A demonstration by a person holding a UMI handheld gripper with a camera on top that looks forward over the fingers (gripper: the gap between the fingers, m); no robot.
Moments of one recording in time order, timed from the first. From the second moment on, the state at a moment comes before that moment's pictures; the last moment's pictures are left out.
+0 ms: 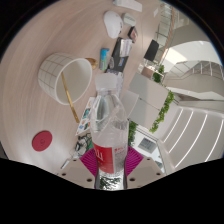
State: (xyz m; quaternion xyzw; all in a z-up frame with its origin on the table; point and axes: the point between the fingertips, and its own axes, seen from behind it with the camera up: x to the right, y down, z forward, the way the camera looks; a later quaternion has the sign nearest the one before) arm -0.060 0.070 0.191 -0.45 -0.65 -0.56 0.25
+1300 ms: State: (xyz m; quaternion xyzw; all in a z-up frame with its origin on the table) arm 0.024 0.037 0.009 -0.86 -0.03 0.03 0.50
